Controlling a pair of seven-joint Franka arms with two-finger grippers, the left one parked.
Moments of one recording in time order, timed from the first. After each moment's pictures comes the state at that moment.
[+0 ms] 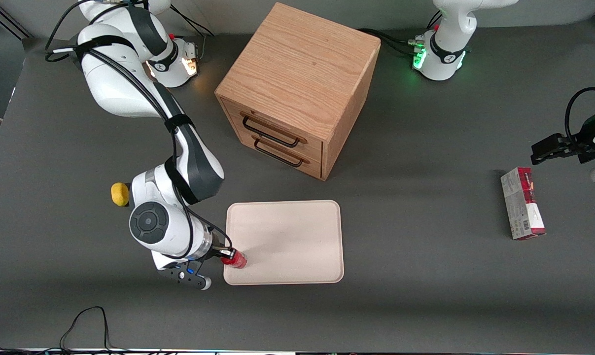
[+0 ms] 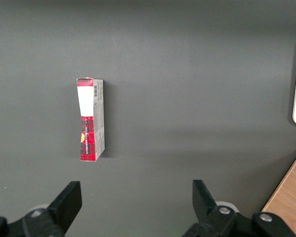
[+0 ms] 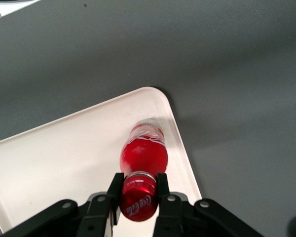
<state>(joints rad) 0.32 0.93 0.08 -0.90 -0.01 1.88 0.71</state>
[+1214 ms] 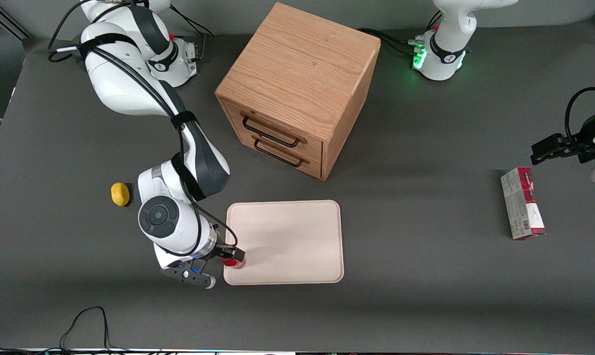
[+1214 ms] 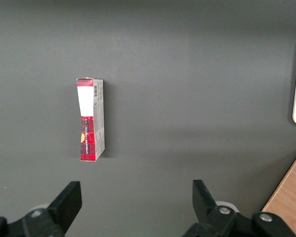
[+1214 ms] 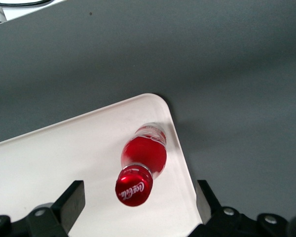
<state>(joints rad) 0.34 0.93 0.08 -0.89 -0.07 1.88 0.72</state>
